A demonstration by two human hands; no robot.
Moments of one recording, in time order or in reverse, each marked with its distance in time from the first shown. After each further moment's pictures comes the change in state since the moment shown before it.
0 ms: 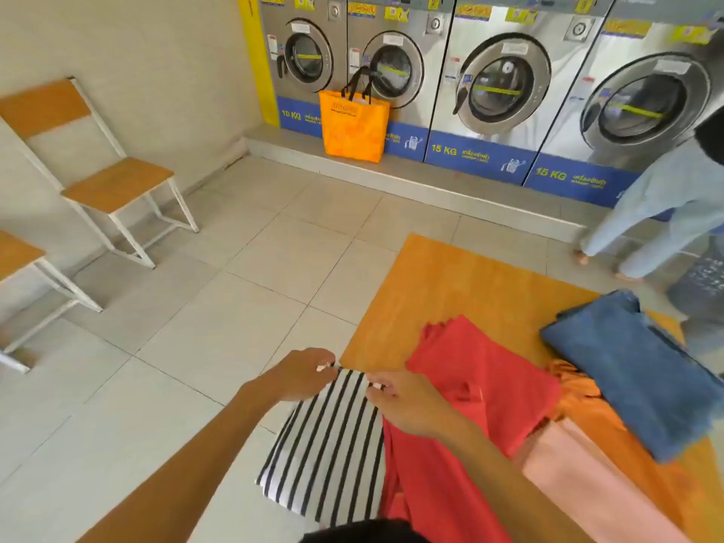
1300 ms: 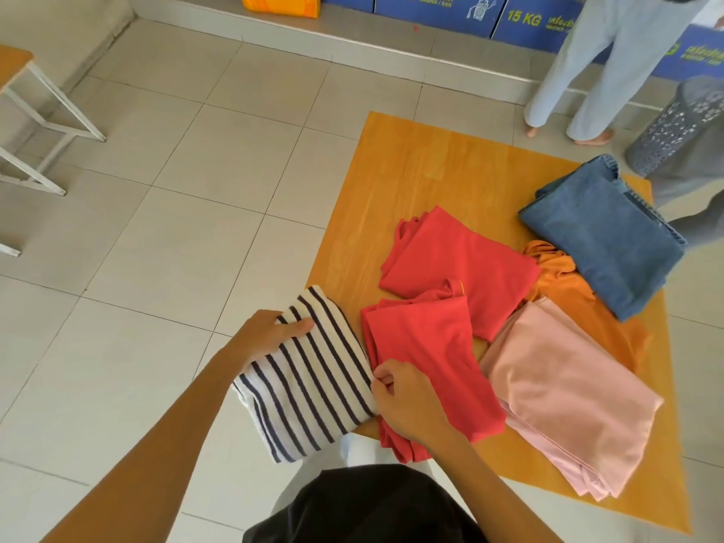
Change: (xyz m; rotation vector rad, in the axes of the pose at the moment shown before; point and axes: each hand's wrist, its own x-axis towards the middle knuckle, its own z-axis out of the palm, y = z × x) left_hand 0.032 -0.079 0.065 -0.440 -0.109 -0.419; right_hand -0.059 0.051 0.109 0.195 0.259 0.354
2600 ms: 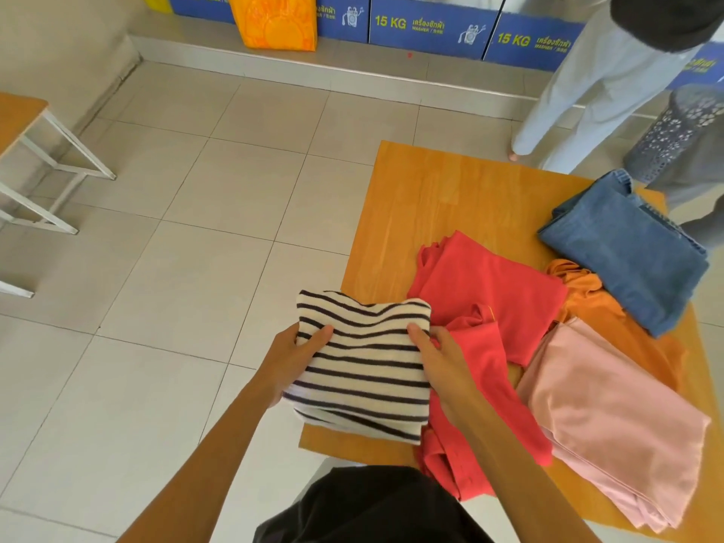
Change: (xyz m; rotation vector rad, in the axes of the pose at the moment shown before) left_hand -0.009 0.019 -0.024 -0.316 -0.070 0.118; right_hand 0.070 -0.038 -0.013 0.791 0.212 0.224
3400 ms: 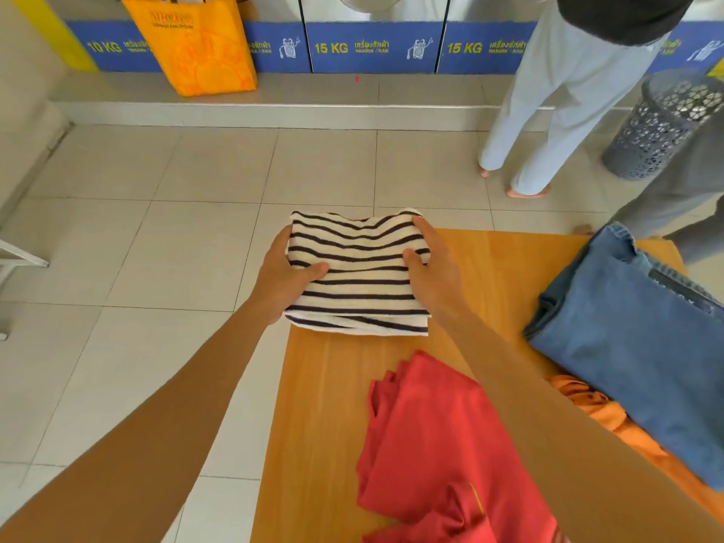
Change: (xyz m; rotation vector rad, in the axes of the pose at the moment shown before) left_hand 0.268 0.289 0.089 0.172 0.076 0.453; right_hand 0.320 -0.194 -0.072 -0.236 0.229 -0.412
